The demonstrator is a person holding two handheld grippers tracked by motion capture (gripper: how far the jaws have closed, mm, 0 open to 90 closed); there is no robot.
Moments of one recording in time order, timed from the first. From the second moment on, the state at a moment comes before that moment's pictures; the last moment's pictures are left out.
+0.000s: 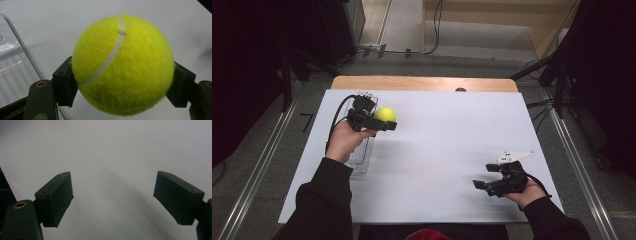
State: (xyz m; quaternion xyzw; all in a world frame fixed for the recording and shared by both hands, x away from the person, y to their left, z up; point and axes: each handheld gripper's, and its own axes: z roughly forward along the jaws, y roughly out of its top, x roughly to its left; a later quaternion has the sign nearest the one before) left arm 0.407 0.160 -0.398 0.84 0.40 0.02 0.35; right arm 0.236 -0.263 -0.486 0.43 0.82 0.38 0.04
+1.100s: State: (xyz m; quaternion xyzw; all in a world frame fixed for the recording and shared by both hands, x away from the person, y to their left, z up) left arm 0.411 0.194 -0.391 0.83 0.44 0.04 0.35; right arm 0.236 -0.261 -0.487 0.43 0.82 0.38 0.04
